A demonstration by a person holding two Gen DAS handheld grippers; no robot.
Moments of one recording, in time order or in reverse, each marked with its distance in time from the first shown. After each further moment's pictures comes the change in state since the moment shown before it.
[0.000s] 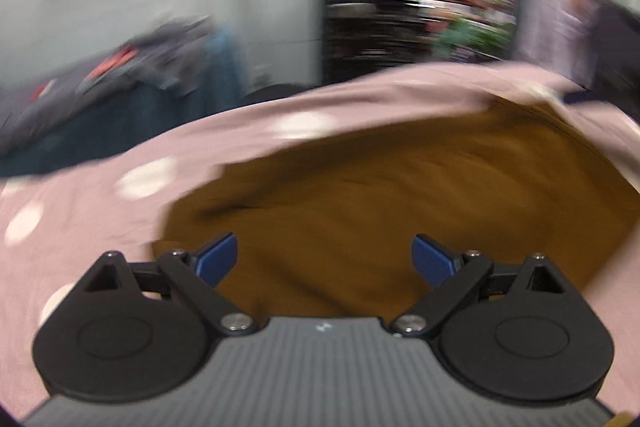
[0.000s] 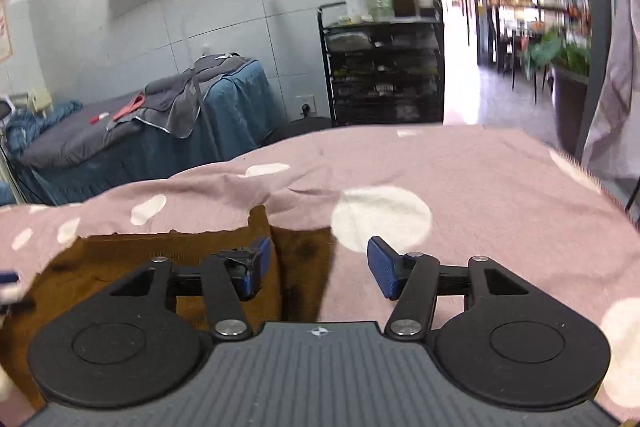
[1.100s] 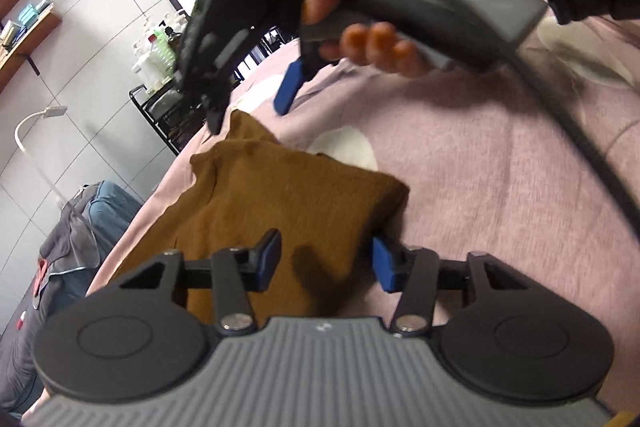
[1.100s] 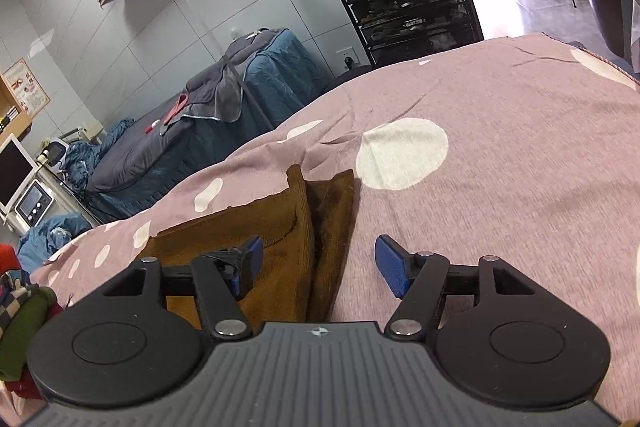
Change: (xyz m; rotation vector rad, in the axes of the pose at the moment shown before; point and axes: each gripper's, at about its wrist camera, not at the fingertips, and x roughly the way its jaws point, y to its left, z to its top) left arm 0.035 -0.282 0.005 0.605 -0.058 -0.021; right arm 0.002 -0.023 0.000 0.159 0.132 0.202
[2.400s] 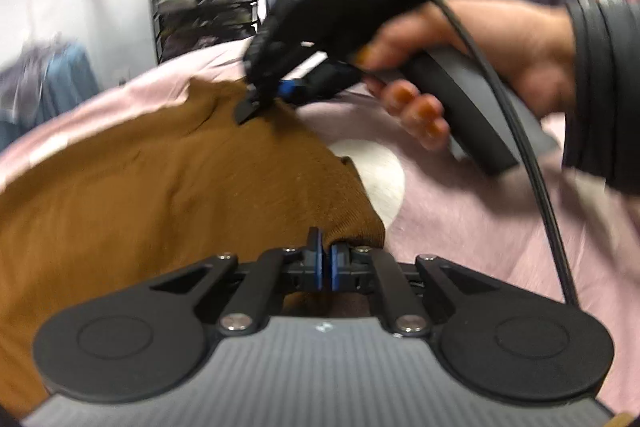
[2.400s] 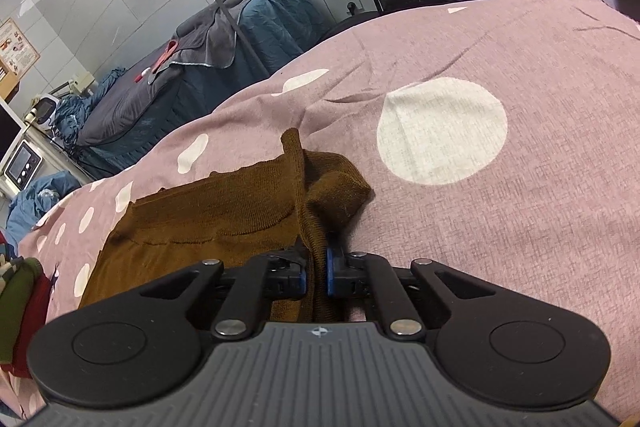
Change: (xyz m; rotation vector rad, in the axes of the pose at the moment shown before) left arm 0.010 0.068 -0.017 -0.560 0.044 -0.245; right arm 0.045 0.002 0.011 -0.012 0.171 -0.010
